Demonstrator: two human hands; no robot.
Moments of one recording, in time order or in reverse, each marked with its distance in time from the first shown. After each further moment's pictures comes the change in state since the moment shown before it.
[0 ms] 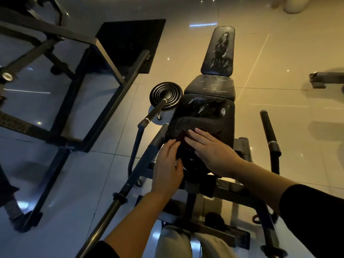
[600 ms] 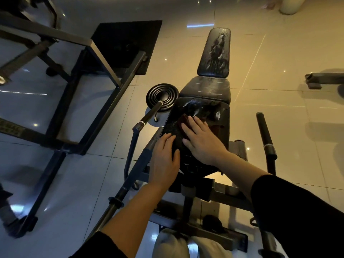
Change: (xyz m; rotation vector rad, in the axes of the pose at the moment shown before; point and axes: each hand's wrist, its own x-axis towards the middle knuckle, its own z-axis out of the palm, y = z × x) left_hand 0.034 0.008 0.005 0.019 0.020 0.036; right_hand 0.038 0.007 -0.008 -0.002 0.084 0.134
